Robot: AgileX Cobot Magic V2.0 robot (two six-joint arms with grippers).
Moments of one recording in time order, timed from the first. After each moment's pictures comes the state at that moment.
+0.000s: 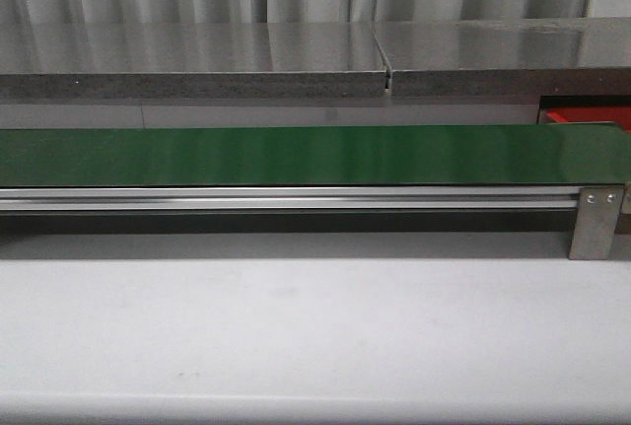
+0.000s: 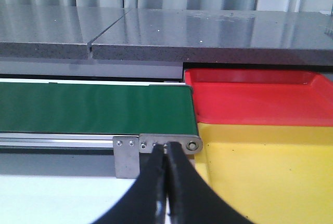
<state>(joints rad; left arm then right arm) 0.19 0.89 -0.78 -0.01 0.75 -0.14 -0.03 -0.01 0.03 -0.08 0.08 0.13</state>
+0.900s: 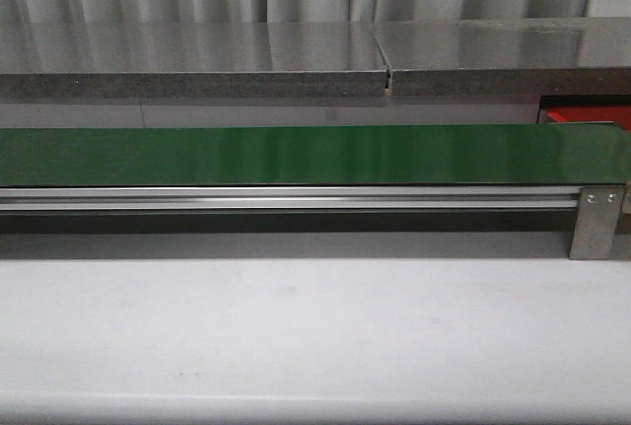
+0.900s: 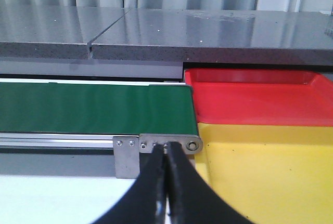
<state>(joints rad) 0.53 1.43 -1.12 -0.06 0.99 -0.14 -0.03 -0.01 0.03 -0.08 0.08 0.13</state>
